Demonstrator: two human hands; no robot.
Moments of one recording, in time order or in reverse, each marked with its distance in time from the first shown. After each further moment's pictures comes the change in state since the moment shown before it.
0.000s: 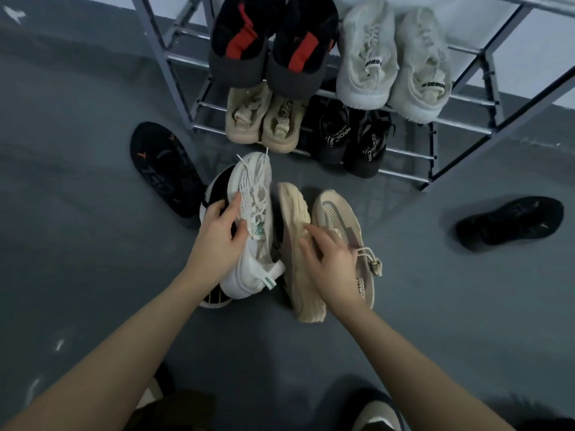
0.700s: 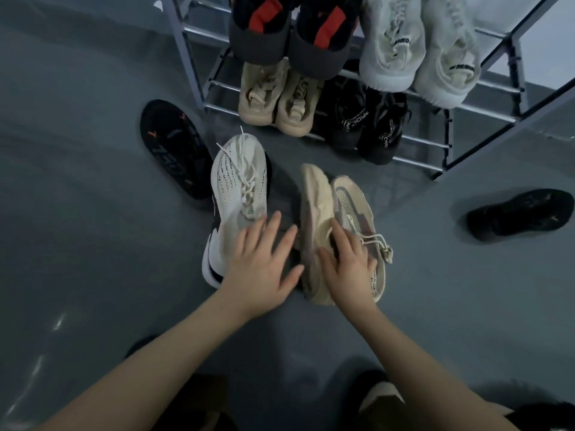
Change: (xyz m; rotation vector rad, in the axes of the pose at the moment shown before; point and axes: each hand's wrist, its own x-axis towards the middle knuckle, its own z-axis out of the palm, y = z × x) left_hand -0.056 0.002 0.022 0.609 -0.217 0.337; right_hand -0.028 0.024 0.016 -0.142 -0.007 0.075
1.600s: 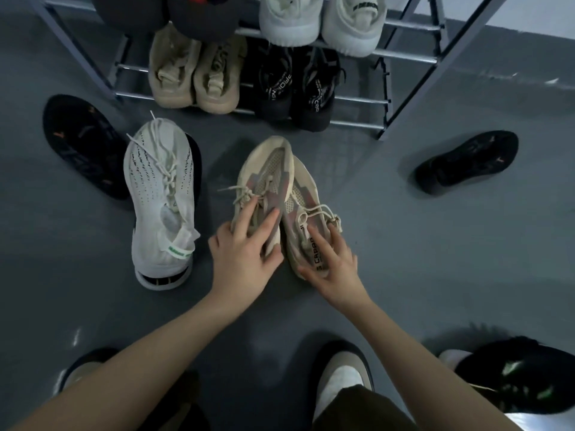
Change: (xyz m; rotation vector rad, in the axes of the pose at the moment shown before) left_hand 0.028 0.069 0.043 -0.242 0.137 -0.122; right_hand -0.030 0.096 -0.026 0.113 -0.171 -0.031
